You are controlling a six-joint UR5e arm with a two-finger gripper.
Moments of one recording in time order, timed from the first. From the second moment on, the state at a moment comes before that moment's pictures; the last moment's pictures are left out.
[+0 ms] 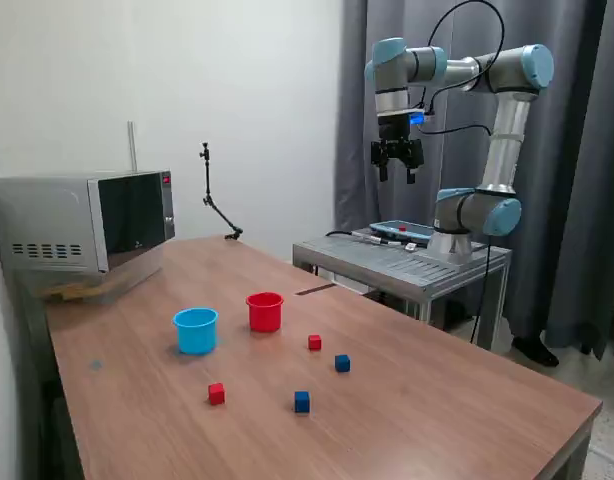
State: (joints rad) arm -0.18 -1.70 1.76 -1.47 -1.55 -3.21
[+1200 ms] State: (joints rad) arm -0.18 -1.70 1.75 -1.48 -1.55 -3.24
